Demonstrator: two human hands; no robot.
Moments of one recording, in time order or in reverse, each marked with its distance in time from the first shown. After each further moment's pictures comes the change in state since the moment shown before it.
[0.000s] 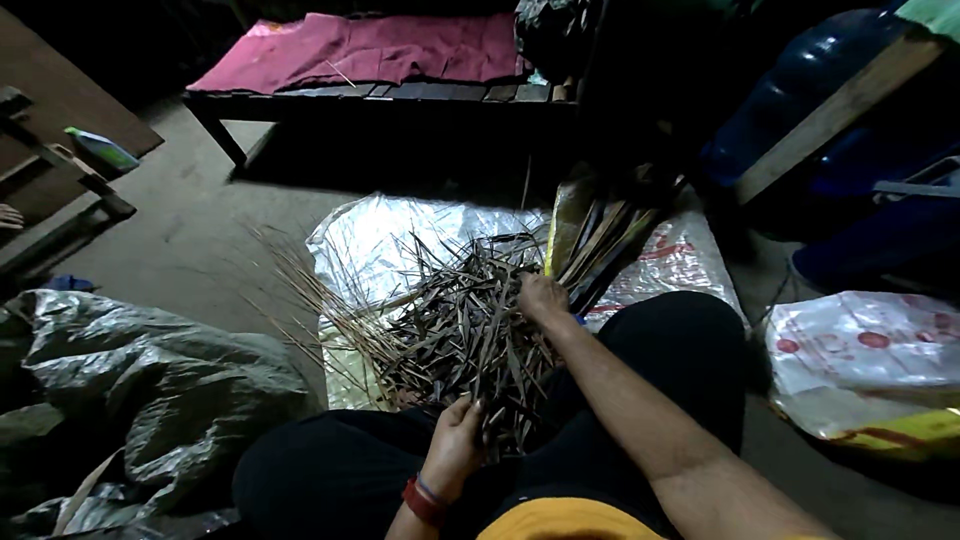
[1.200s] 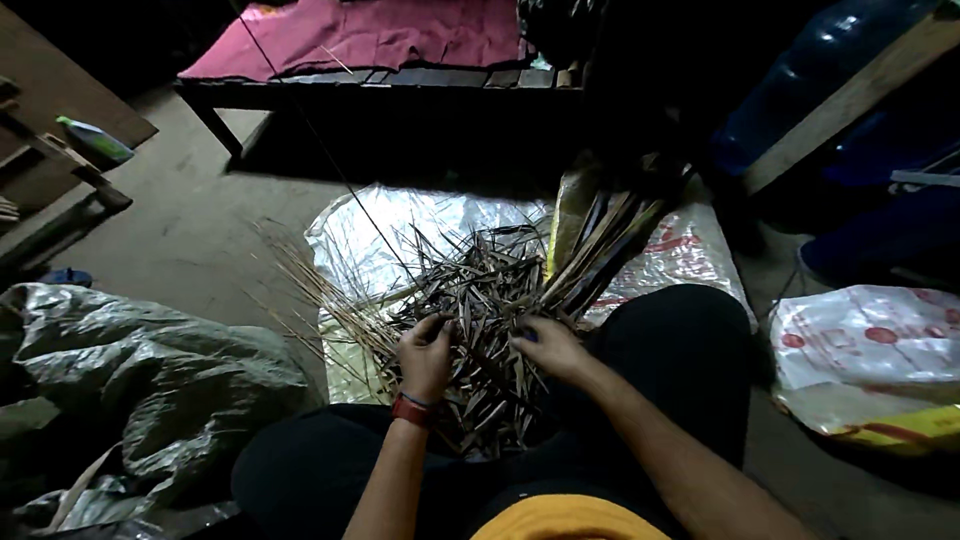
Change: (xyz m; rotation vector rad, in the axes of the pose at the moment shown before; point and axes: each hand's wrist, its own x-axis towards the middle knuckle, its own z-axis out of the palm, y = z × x) left_hand 0.072 0.044 -0.023 0.249 0.370 0.666; right_hand -0.073 0.037 0.017 0.390 -0.245 -0.297
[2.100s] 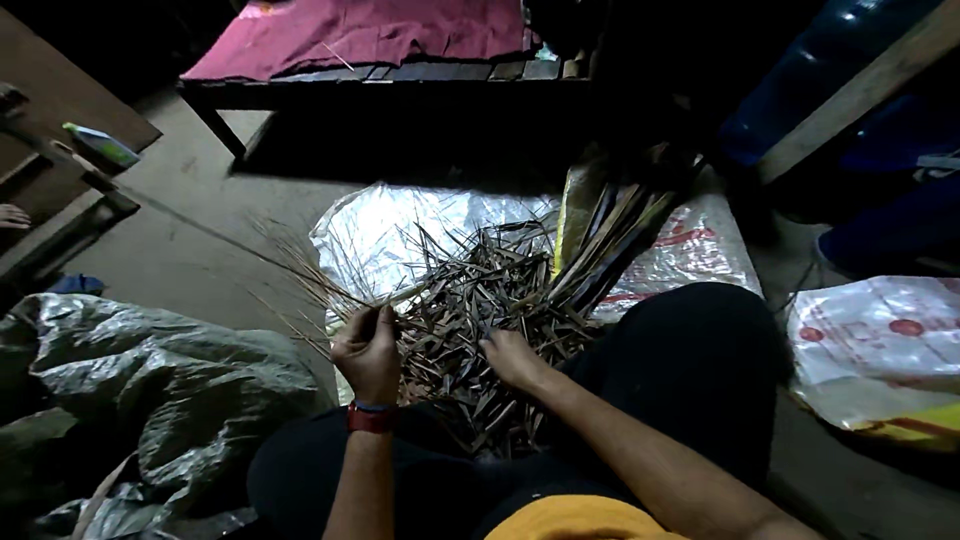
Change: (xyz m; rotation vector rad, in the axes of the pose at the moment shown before) left_hand 0.024 0.010 -0.055 -0.017 0.320 0.305; right_hand 0.020 -0.051 0.044 -0.095 -0.122 0.094
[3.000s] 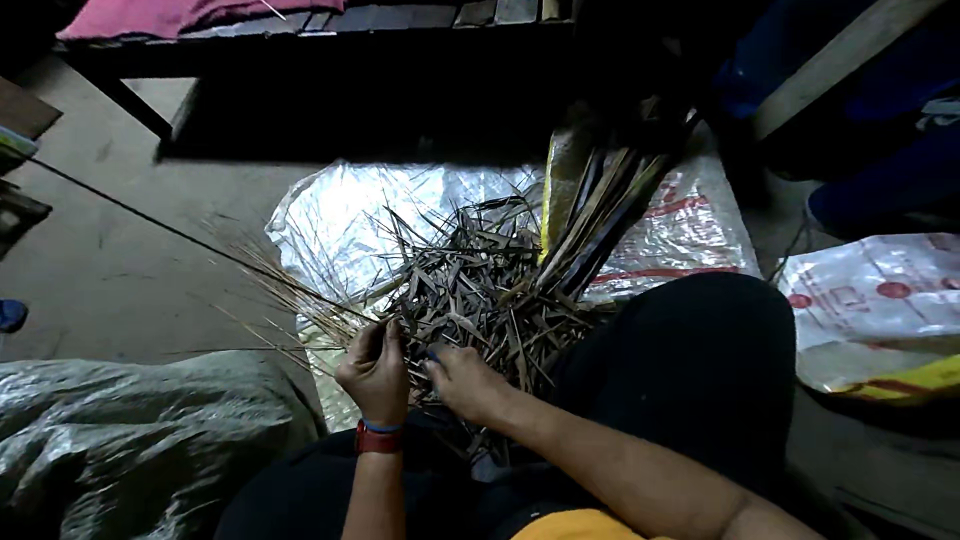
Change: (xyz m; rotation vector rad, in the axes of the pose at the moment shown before) left_hand 0.001 -0.039 0.041 0.092 -0.088 -0.024; right_hand 0.017 -0.034 0.002 0.167 -0.115 -0.167
